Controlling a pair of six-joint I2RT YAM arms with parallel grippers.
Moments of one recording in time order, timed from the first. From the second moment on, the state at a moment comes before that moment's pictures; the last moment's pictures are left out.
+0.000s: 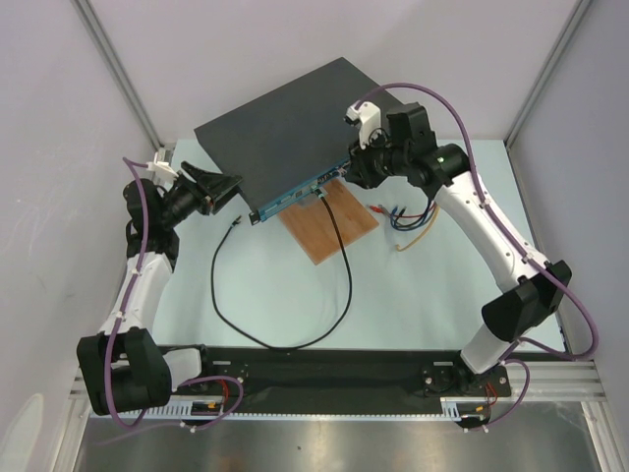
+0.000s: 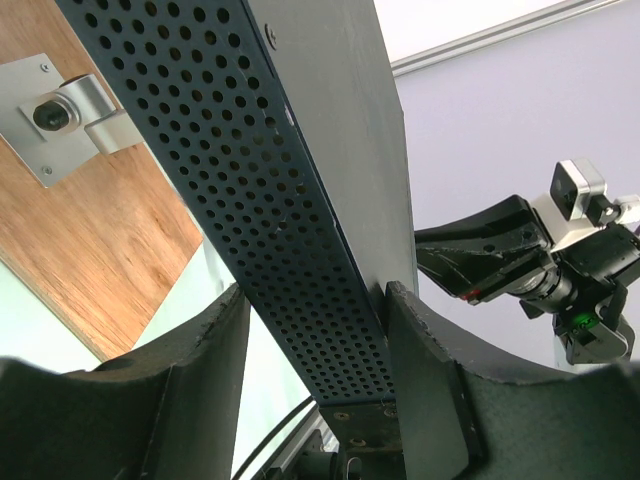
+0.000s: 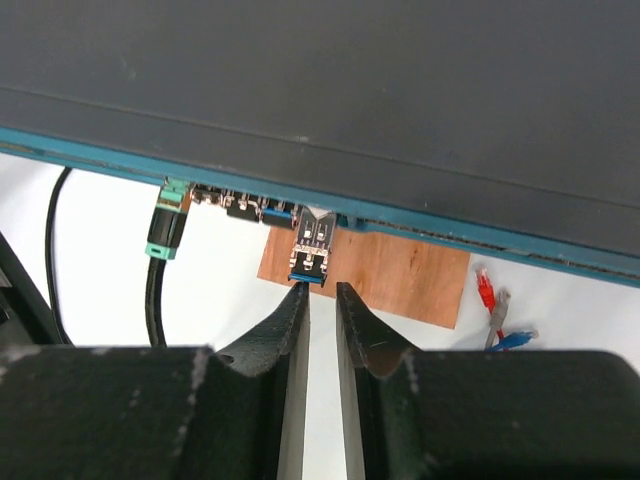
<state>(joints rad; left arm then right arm) 0.14 1.18 0.82 0.30 0.83 -1.13 0.52 1.64 1.82 -0.74 -0.35 -0.15</state>
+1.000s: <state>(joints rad) 0.14 1.18 0.82 0.30 0.83 -1.13 0.53 1.68 1.84 -0.66 -0.31 -0.05</state>
